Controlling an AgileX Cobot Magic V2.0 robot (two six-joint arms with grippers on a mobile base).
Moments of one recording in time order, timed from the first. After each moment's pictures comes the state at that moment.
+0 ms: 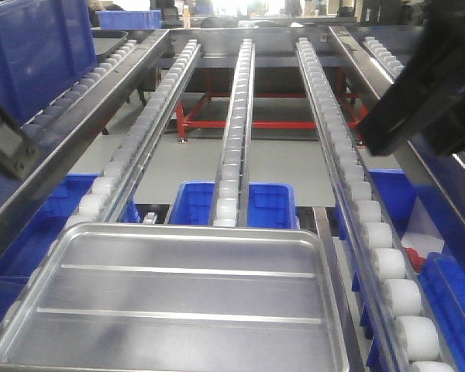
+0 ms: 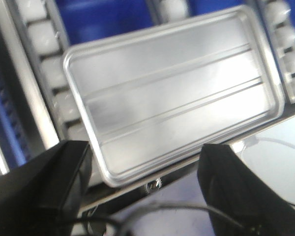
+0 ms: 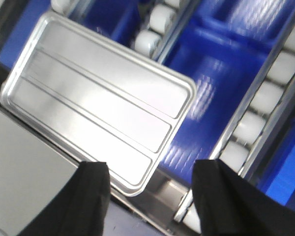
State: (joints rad) left arm -0.53 1.08 -0.76 -0.23 0.73 0.03; right arm 0.57 1.07 -0.76 0.20 0.63 0.09
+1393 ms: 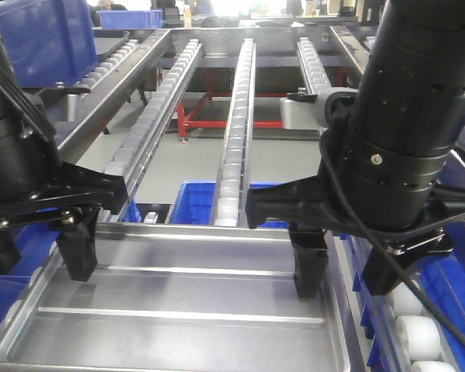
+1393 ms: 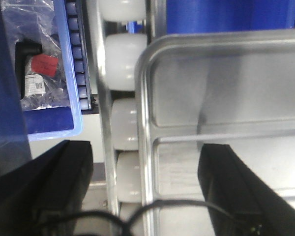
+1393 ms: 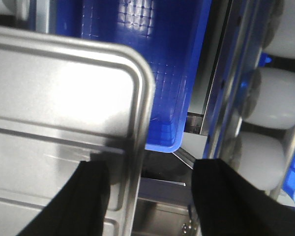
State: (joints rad) left arm -0.62 1.60 -0.91 0.13 0.68 -0.49; right arm 0.69 1.63 -0.89 -0.15 0.58 0.76
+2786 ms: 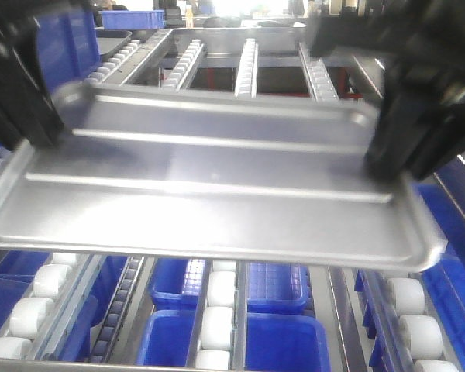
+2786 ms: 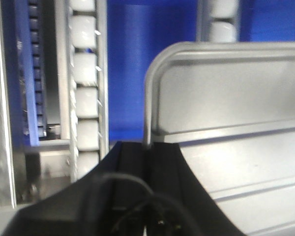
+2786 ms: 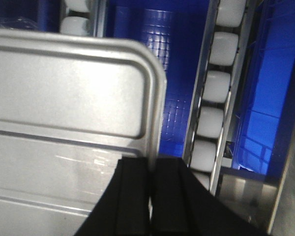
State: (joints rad) left arm -0.71 1.24 -1.01 0.07 0.91 -0.57; right arm 0.71 1.21 -0.91 -0.17 0.84 0.78
